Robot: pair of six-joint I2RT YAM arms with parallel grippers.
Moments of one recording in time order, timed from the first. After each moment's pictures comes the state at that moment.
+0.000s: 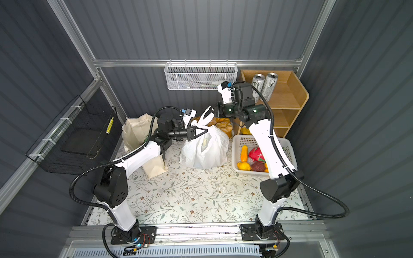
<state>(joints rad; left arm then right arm) -0.50 1.79 1.42 0.29 0.96 -0.47 0.35 1.76 2.13 -0.85 -0.47 0.31</state>
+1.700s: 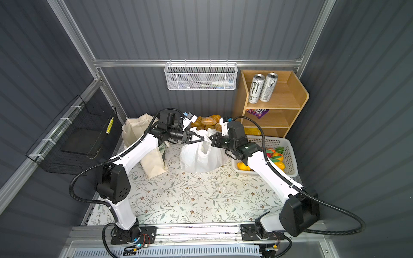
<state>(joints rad) -0.45 1.84 1.62 -0.36 1.19 -0.07 0.47 1.40 1.21 -0.29 -0.27 0.58</state>
